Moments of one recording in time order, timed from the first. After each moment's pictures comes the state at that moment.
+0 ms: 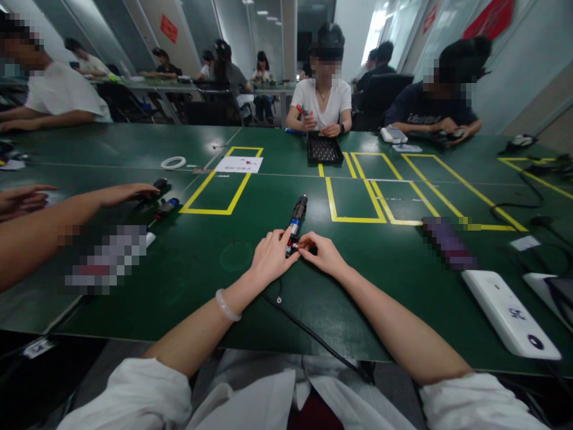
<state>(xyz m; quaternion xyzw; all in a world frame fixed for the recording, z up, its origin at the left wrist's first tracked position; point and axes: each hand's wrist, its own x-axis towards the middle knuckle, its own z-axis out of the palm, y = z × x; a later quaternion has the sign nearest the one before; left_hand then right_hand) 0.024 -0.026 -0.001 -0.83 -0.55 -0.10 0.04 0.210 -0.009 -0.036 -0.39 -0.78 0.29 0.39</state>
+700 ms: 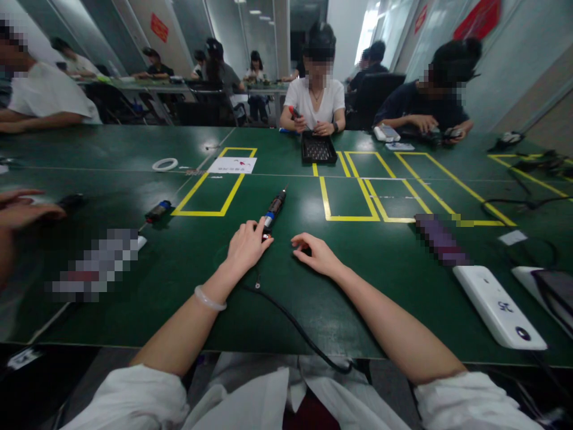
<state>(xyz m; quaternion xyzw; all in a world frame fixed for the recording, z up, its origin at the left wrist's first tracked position) -0.016 0.007 -0.002 -0.78 -0.61 -0.07 0.08 0.214 -0.013 -0.030 -0.37 -0.80 0.30 0.36</state>
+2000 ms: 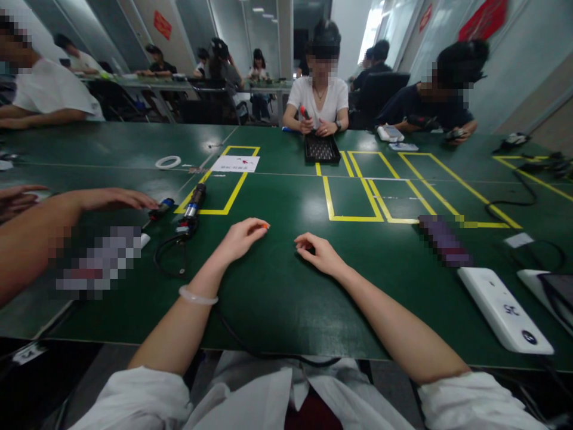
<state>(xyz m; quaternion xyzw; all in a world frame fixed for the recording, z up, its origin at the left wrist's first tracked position) -0.052 0.023 0.016 -0.78 -0.50 -0.27 -0.26 0.213 -0.011 -0.031 -0.37 -0.78 0.34 0.37</state>
